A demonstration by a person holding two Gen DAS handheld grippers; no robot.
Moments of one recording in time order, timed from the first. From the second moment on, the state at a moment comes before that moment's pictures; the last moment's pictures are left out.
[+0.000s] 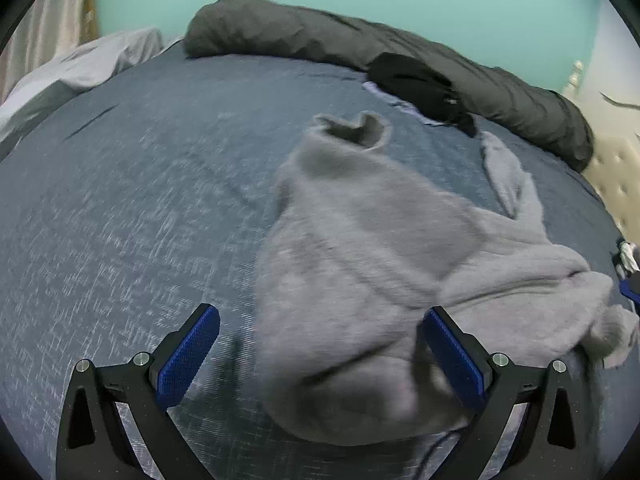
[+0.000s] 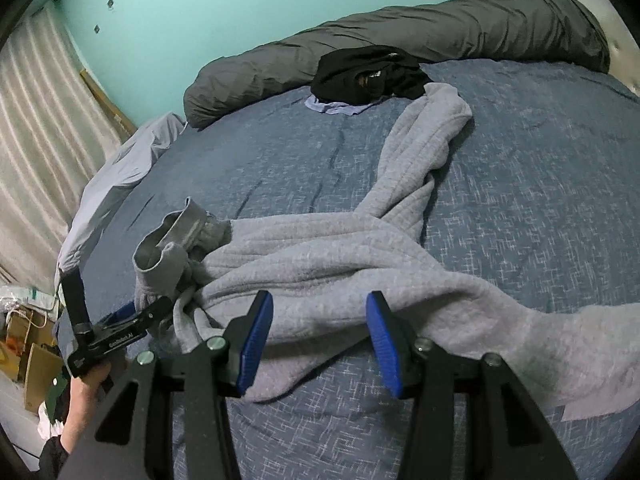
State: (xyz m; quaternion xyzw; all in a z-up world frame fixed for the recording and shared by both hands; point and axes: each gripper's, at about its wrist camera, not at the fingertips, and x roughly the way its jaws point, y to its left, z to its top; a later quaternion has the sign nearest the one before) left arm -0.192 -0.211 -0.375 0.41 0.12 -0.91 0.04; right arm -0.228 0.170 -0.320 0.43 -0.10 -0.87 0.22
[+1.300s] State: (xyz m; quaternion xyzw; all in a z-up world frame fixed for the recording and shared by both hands) left arm -0.194 -0.198 -0.377 0.40 0.20 -0.89 -0.01; right arm -0.220 0.242 -0.348 0.45 -0.13 -0.87 0.16
